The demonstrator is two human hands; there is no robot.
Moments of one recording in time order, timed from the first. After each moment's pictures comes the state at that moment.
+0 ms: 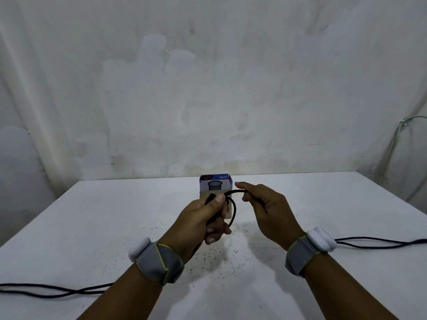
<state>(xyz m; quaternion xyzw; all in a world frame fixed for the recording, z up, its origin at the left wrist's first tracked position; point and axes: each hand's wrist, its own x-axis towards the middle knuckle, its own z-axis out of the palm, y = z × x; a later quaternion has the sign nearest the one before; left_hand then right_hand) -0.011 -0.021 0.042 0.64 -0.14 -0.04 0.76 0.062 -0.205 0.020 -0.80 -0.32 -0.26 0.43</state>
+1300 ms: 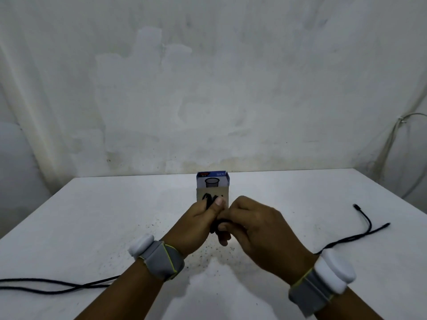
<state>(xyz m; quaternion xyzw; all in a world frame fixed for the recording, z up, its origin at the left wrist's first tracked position) 0.002 -0.021 0.024 0.76 -0.16 0.02 0.64 -0.013 -0.193 0.052 -0.86 -0.40 -0.21 0.24</state>
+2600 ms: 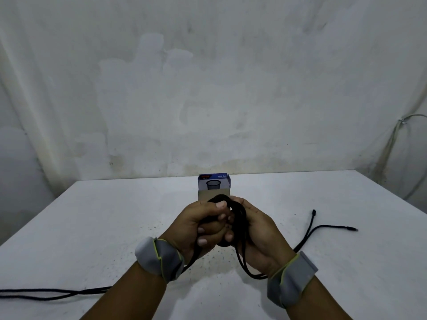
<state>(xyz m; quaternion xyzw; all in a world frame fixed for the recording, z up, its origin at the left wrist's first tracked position) -0.015 -0.025 0.046 0.49 -0.18 -0.15 0.84 0.014 -0.169 0.023 -0.47 -0.10 0.20 0.85</state>
